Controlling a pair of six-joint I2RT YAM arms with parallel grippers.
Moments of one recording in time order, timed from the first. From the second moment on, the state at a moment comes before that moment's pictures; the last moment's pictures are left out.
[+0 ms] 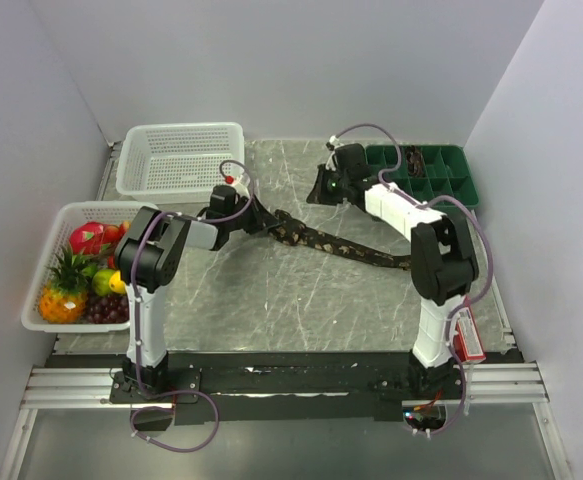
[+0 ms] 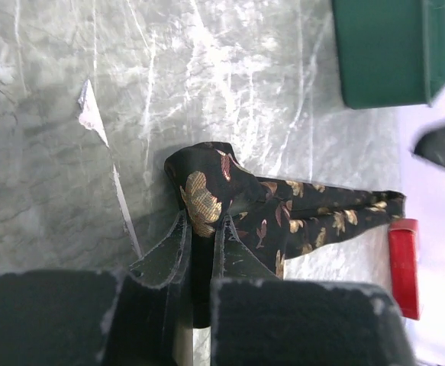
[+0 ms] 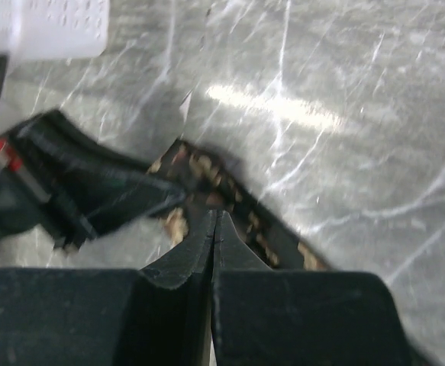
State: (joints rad) left arm -0.35 2.10 1.08 0.57 0.50 -0.74; right arm 0.37 1.95 1.48 -0.23 -0.28 0.43
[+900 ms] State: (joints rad) left arm -0.51 1.94 1.29 0.05 0.13 -0.45; right arm 0.50 2.08 1.45 -0.30 -0.18 0.39
